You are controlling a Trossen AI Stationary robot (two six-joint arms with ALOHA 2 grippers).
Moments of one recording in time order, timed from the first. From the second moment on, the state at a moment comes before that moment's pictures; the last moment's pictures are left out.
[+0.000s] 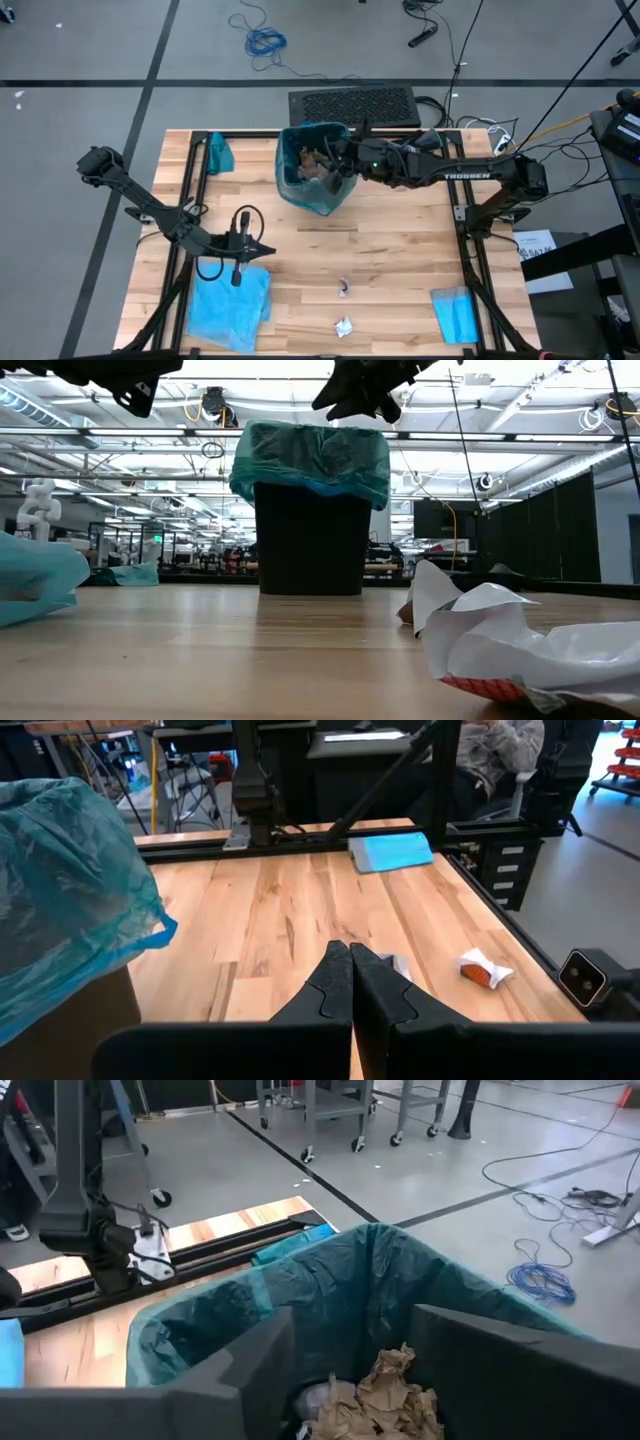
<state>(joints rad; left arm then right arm) -0.60 0.95 0.40 0.36 -0.50 -0.05 -0.14 1.52 1.24 -0.03 0.35 0.14</state>
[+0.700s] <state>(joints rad) -0.60 0.95 0.40 0.35 -0.49 -0.06 0.32 1.59 1.24 -0.31 0.32 0.29</state>
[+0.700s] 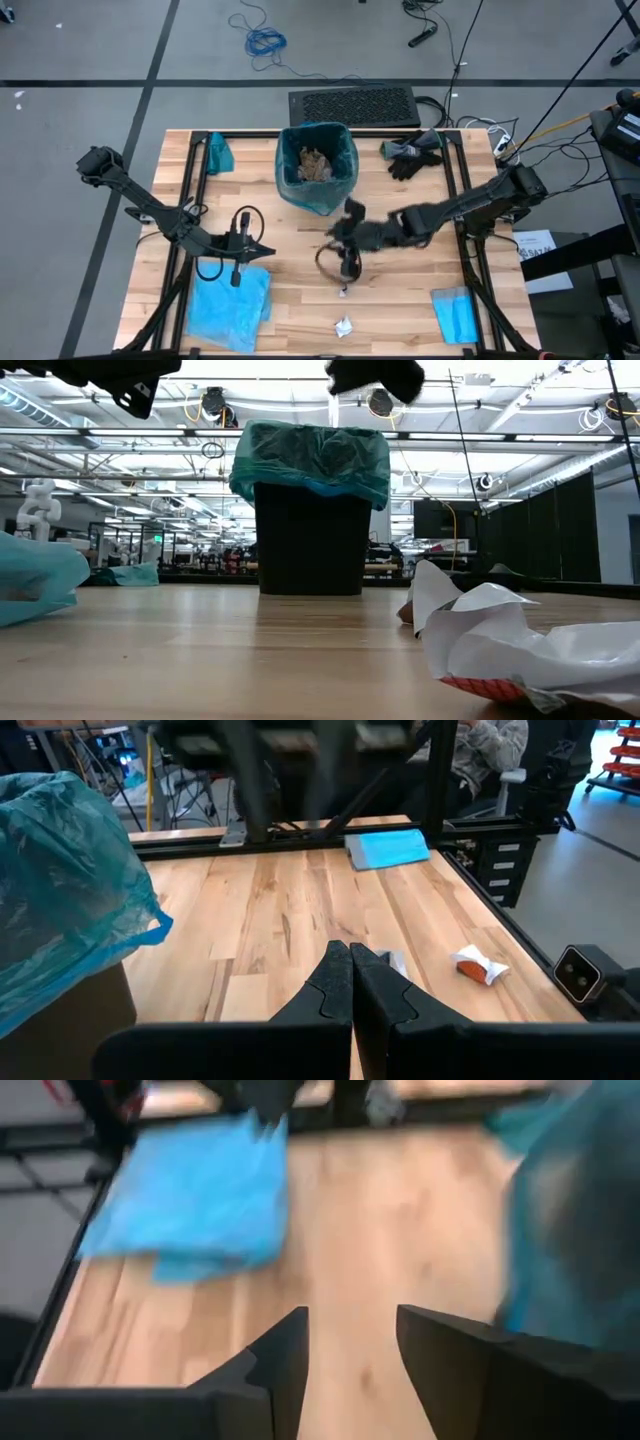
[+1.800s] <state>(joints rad) -0.60 0.95 0.40 0.29 -0.47 -0.12 0.56 1.83 1.23 -0.44 0.39 0.99</state>
